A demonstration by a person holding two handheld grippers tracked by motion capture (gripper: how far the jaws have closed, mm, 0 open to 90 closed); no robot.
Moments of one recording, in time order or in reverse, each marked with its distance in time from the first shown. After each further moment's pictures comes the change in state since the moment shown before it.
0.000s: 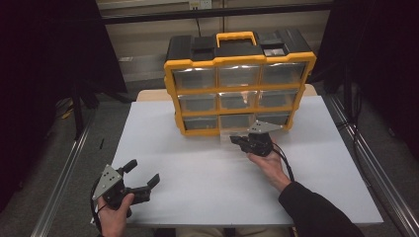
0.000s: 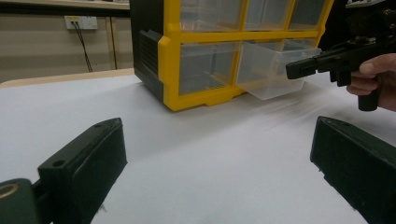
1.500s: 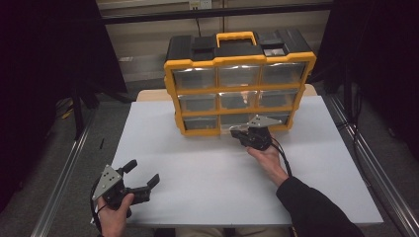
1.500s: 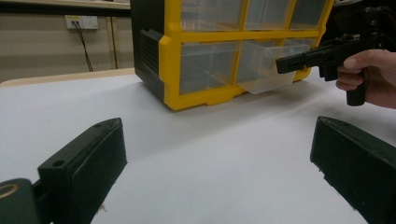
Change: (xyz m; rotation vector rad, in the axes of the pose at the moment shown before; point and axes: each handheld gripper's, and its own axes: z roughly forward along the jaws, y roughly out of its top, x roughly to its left) left arm 0.000 0.000 0.000 0.002 0.001 0.004; right arm -0.013 0.006 0.011 -0.008 -0.044 0.022
